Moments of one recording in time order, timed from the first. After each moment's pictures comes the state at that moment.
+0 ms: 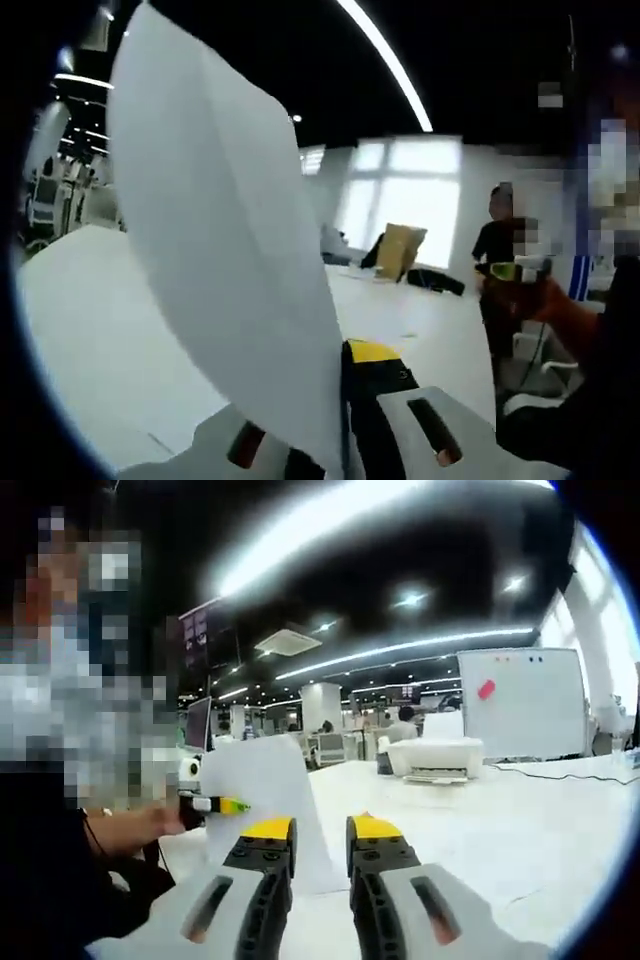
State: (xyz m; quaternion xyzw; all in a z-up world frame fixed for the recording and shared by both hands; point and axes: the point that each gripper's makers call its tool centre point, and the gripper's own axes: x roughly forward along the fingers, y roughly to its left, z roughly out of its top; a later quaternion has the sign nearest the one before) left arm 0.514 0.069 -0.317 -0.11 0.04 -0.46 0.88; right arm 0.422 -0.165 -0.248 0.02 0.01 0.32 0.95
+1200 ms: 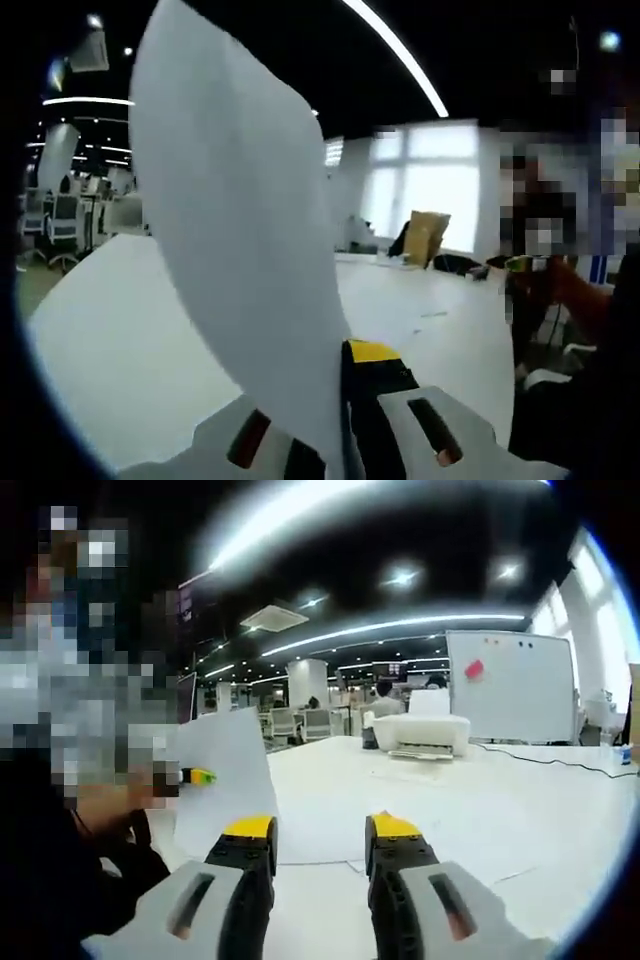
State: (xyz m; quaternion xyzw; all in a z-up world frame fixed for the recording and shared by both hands) left arm 0.511 0.144 -0.331 -0.08 0.05 -0.42 0.90; right arm 0.425 -0.180 -0.272 0.01 0.06 0.29 0.95
